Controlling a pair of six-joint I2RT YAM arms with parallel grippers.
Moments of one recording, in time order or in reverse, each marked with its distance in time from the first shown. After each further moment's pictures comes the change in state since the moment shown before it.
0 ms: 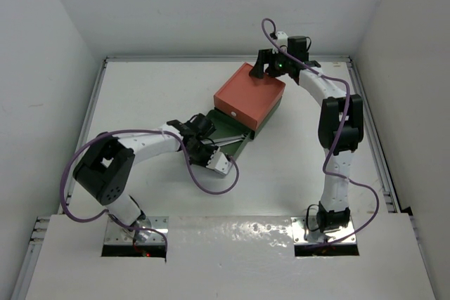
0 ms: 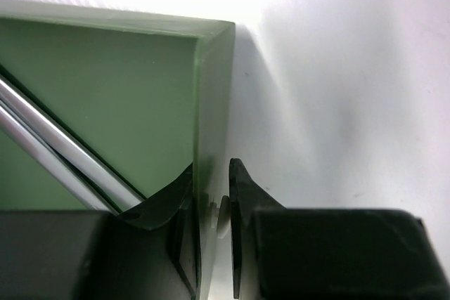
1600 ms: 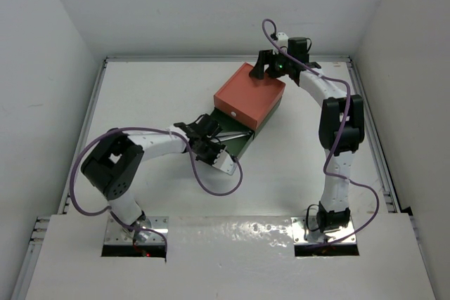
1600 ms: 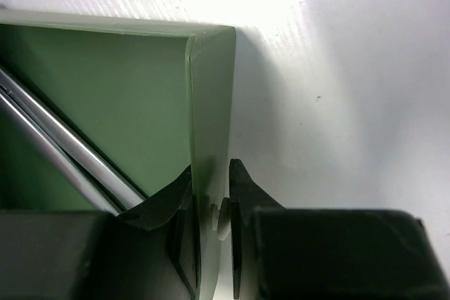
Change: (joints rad) left arm -0.038 0.056 -0.005 0.186 -0.052 0.042; right arm 0.000 -0.013 -0.032 0.024 -0.007 0.012
